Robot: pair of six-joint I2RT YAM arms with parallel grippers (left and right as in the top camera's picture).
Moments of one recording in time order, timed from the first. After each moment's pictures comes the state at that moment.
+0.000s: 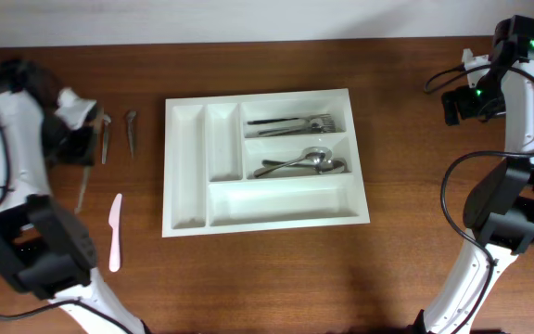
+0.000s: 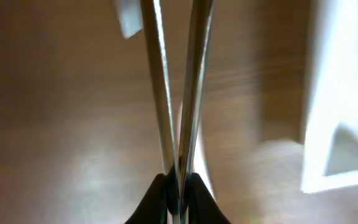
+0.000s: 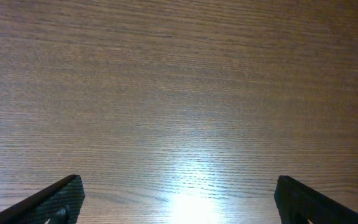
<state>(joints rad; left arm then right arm) 0.31 2.05 1.96 -1.49 0.07 0.50 -0.31 2.26 2.18 -1.28 0.09 -0.42</state>
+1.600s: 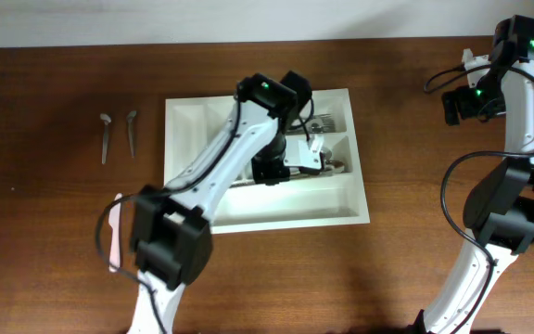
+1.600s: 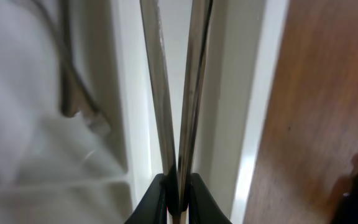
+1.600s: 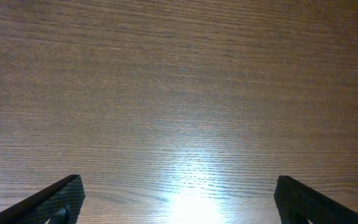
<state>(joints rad) -0.60 2.20 2.06 -1.51 0.09 0.92 -0.31 2.26 2.18 -1.28 0.09 -0.42</state>
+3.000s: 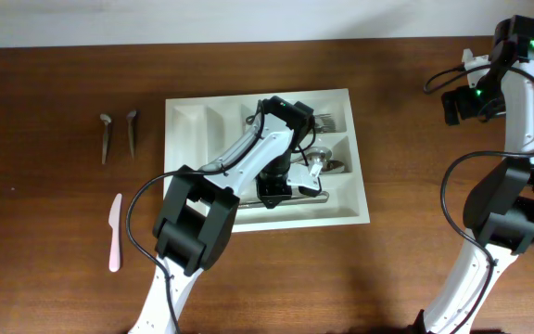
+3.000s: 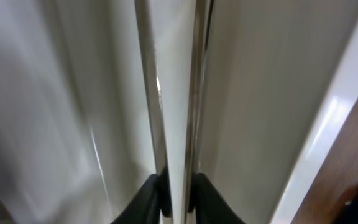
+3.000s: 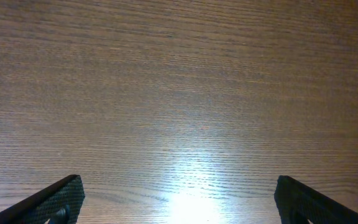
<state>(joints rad) -0.62 2.35 1.97 -1.45 0.10 0.92 -0.31 2.26 2.18 -1.28 0.09 -0.42</state>
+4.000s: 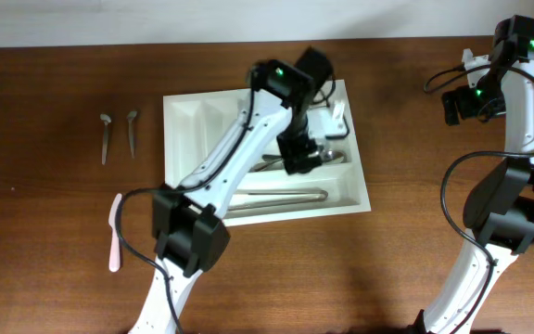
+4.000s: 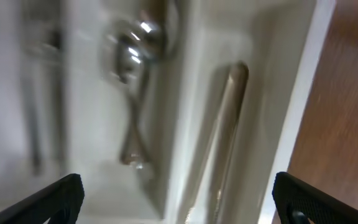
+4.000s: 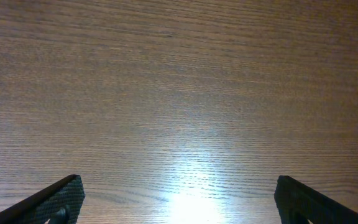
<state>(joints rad) -0.62 2.33 2.46 -1.50 0.14 0.73 -0.31 2.26 2.18 -1.28 0.09 -0.42</state>
